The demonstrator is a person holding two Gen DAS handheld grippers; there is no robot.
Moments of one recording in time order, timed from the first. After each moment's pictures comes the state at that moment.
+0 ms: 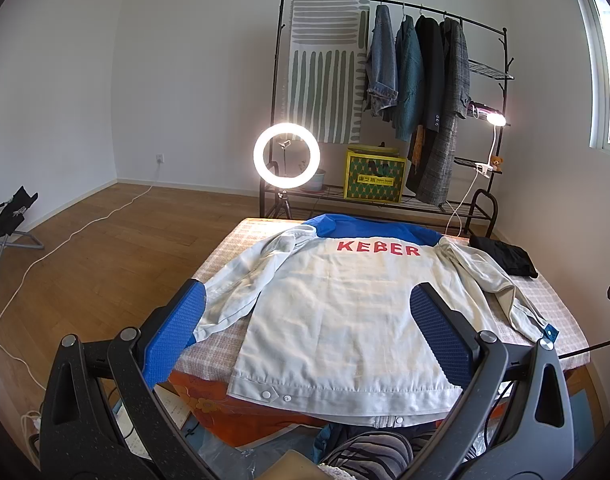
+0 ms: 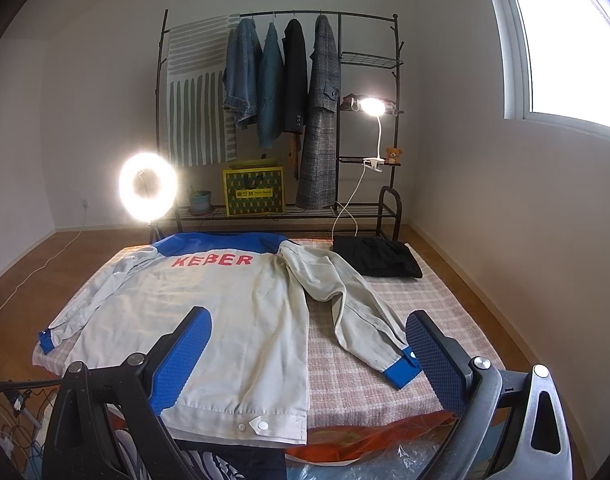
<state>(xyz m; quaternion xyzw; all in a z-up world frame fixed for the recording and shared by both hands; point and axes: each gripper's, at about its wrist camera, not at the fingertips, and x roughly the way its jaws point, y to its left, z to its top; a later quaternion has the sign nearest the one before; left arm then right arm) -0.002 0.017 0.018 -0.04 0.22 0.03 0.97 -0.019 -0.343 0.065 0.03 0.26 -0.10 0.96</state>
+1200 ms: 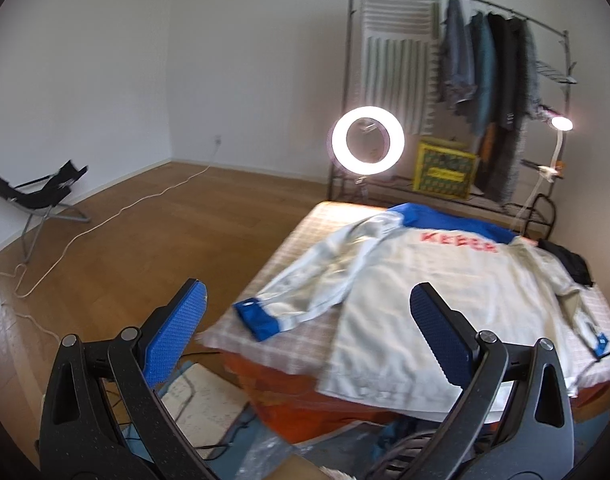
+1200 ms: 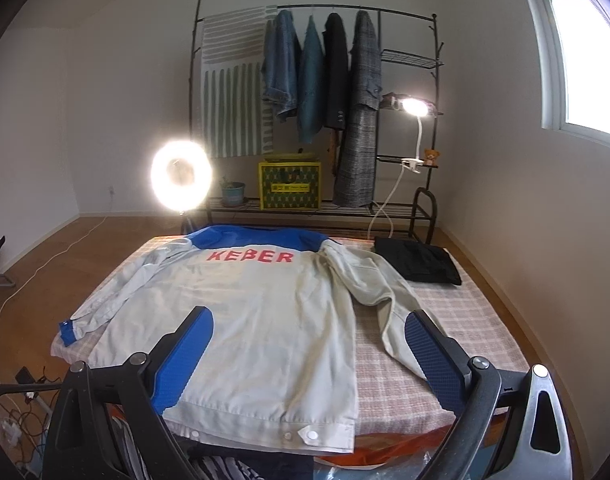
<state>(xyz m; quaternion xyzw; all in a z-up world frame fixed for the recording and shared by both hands) 0.017 0.136 -0.039 -0.05 0.24 0.14 0.96 0.014 -0.281 0.065 0.01 0.26 -0.04 0.96</state>
